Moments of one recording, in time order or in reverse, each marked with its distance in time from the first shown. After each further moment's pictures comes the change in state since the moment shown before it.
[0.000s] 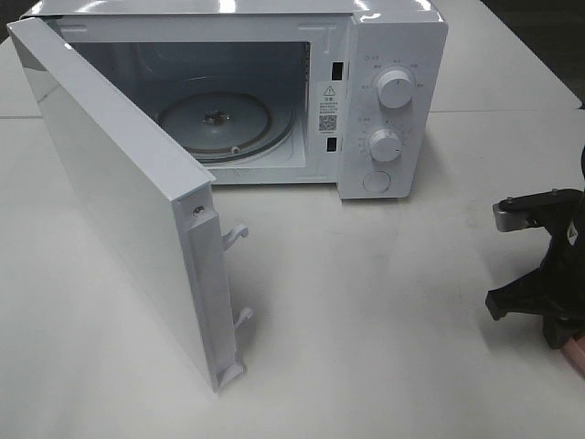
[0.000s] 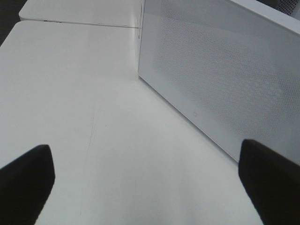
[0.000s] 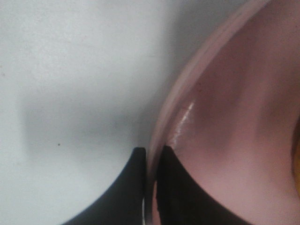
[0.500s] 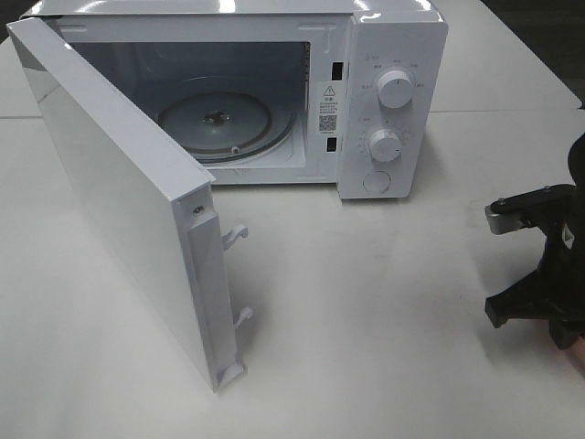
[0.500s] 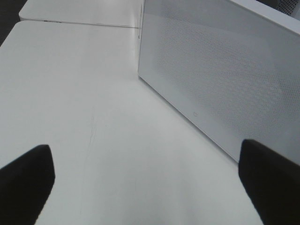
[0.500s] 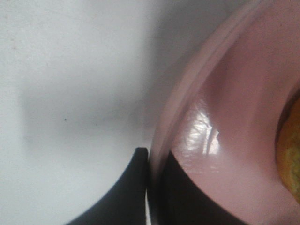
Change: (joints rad) left arm 0.000 0.000 0.000 0.000 0.000 0.000; right arm 0.101 -0.048 0.001 -0.095 0.089 0.108
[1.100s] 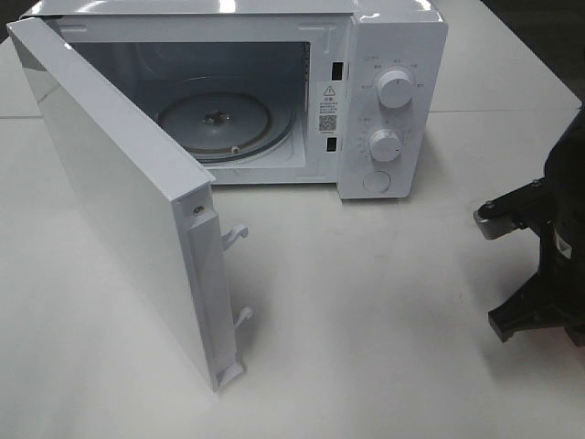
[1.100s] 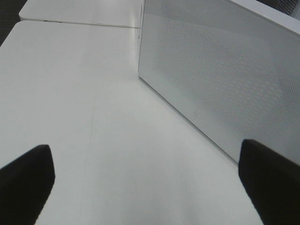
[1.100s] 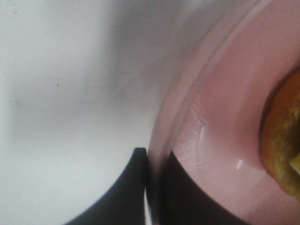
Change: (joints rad) left arm 0.000 0.000 0.000 0.000 0.000 0.000; right arm 0.160 -0.061 0.000 -0.151 0.170 0.154
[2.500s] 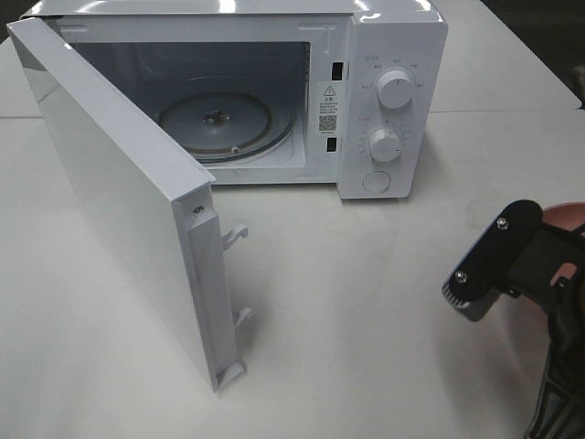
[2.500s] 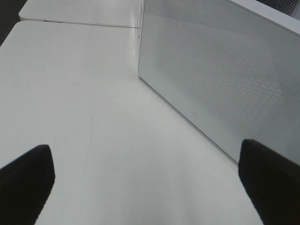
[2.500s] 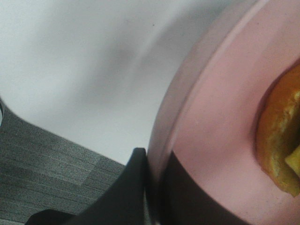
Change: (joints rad) left arm 0.000 0.000 0.000 0.000 0.000 0.000; right arm 0.535 -0.309 0.105 -0.012 0.246 -0.030
